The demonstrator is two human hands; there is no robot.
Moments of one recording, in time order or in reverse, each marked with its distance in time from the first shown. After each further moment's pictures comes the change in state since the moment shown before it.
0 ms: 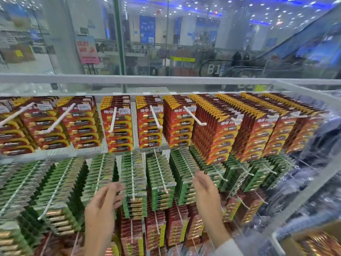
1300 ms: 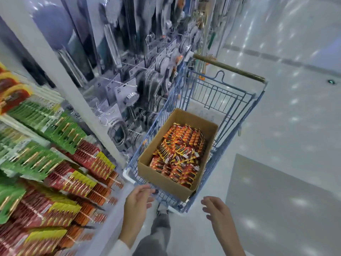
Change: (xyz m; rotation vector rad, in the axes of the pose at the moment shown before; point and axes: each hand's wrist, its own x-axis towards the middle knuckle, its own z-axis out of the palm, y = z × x) left_hand -0.338 -0.209 0.518 0.457 -1.043 -0.423; right_hand -0.118 0.306 -0.521 0.219 0.750 0.796
